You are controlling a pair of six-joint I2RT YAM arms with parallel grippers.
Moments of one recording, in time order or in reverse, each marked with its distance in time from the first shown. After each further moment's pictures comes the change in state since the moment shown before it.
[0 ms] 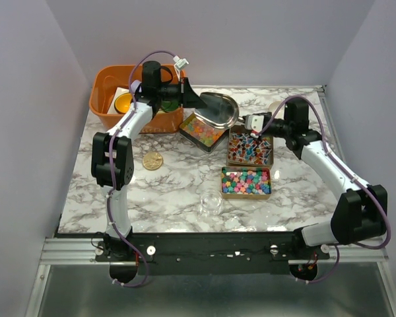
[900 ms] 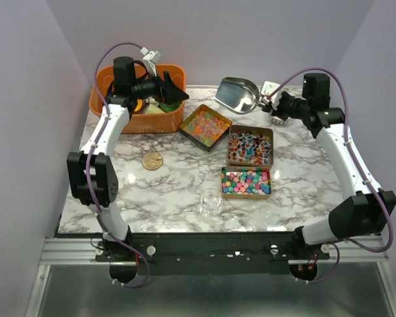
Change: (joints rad) left arm 0.118 -0.226 -0.074 -0.251 -0.291 0.240; right arm -0.077 0.041 0.353 -0.393 0.212 0.195
